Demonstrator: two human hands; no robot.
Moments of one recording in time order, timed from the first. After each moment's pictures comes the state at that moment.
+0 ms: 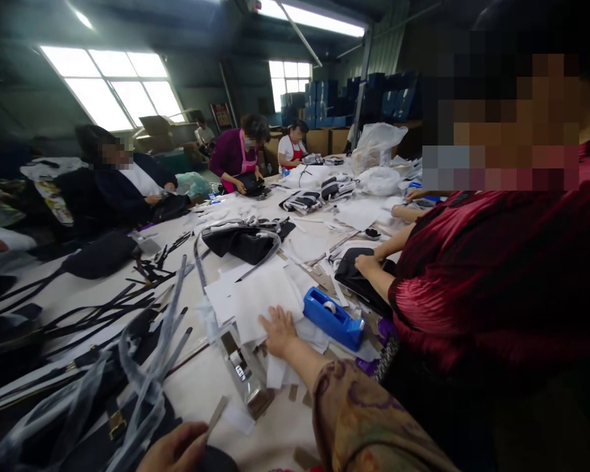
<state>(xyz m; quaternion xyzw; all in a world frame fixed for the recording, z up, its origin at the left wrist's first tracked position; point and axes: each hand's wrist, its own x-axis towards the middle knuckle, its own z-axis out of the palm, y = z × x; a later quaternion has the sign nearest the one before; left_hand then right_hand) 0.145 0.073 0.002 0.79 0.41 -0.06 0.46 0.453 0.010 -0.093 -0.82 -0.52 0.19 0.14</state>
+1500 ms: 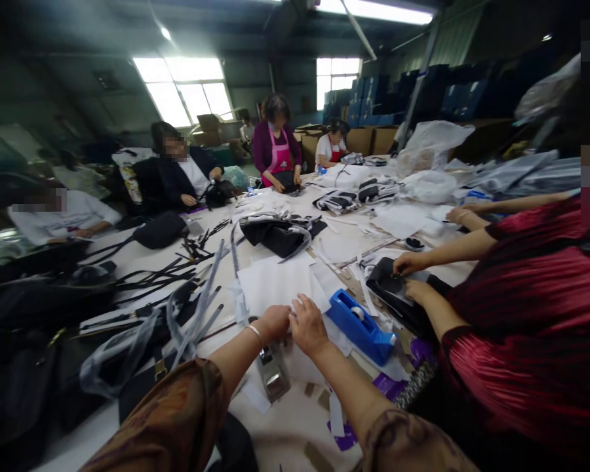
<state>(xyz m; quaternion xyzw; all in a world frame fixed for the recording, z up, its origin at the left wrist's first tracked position) 0.373 0.111 -0.026 0.98 0.10 -0.15 0.04 0.444 -0.019 -0.044 -0.79 -0.50 -0.04 0.34</state>
